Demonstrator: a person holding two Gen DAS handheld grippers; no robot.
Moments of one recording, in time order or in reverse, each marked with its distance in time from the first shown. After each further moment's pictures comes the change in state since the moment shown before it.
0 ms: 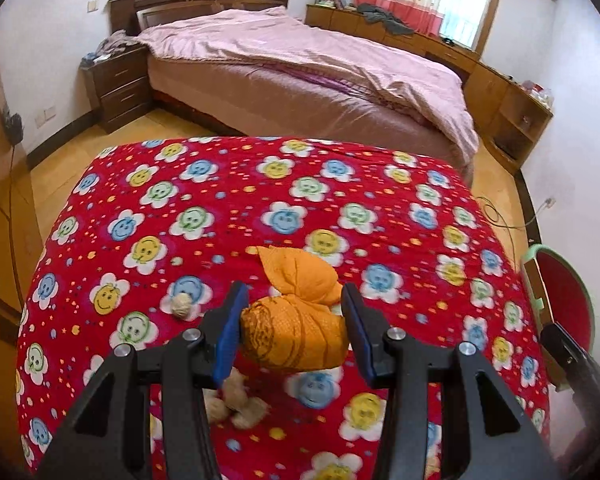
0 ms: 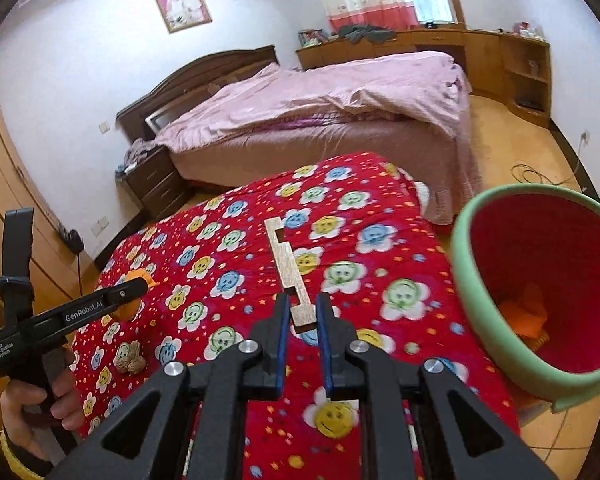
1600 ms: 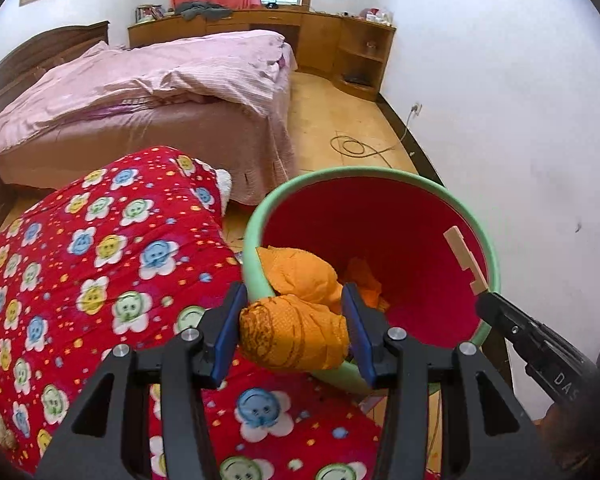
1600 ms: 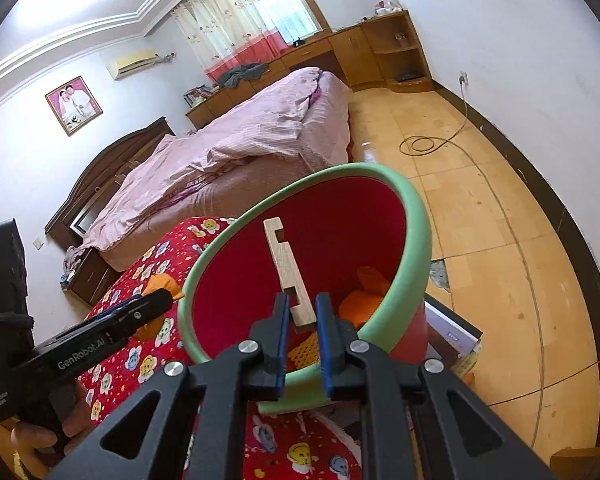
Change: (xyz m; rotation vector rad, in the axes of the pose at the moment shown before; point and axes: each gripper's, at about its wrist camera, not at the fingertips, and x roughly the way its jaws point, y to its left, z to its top) left arm 0.022 -0.283 -0.043 0.456 0.045 -0.356; right arm -0.092 -0.208 -0.034 0.368 -0.154 -0.191
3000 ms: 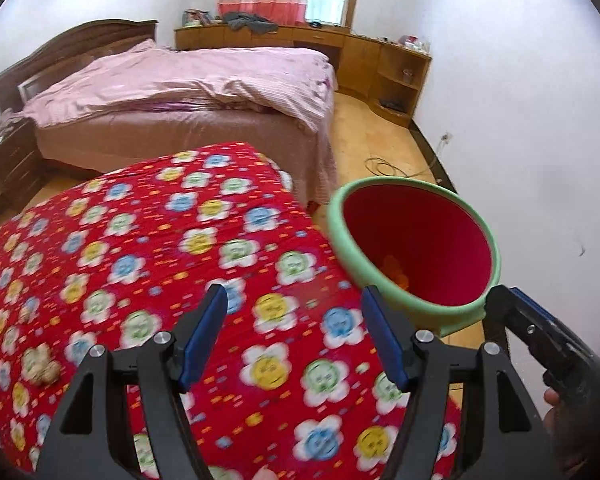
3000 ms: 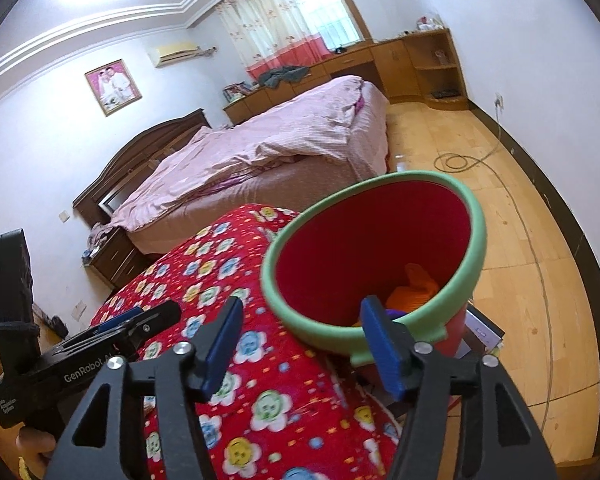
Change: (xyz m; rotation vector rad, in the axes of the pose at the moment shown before) left arm -0.096 0.066 -0.046 -0.104 -0.078 0.091; right arm -0.048 0.070 -0.034 -0.123 -0.023 0.090
